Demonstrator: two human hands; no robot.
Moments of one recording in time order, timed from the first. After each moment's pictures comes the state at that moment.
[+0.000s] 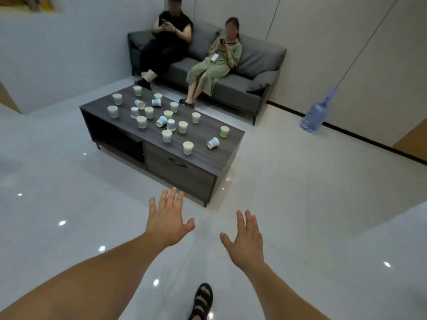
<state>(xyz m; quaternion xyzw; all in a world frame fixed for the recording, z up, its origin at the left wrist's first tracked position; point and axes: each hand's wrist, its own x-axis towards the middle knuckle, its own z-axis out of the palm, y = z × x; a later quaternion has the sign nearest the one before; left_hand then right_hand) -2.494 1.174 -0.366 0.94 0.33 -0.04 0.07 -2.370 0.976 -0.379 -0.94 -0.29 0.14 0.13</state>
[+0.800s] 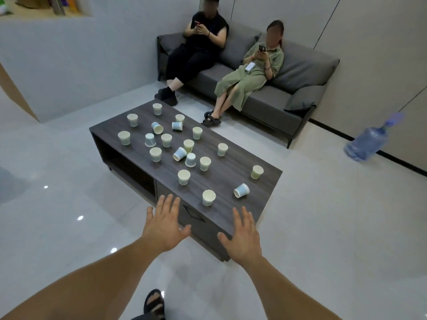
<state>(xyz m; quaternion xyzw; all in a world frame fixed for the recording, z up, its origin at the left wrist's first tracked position) -2.281 1.507 -0.388 0.90 0.41 -0.05 0.15 -2.111 1.342 -0.390 -0.90 -0.38 0.17 0.08</state>
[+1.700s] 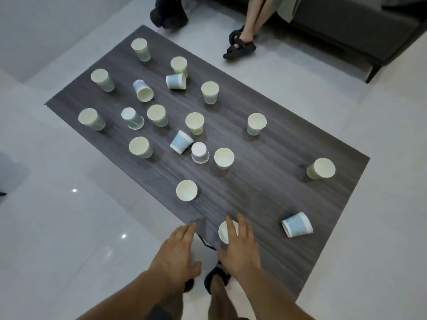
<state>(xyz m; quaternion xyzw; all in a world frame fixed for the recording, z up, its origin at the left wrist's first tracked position) -2.091 1.693 -0.563 0.82 0.39 -0.25 0.33 -1.944 1.581 -0.626 -0.85 -0.40 0.34 0.03</state>
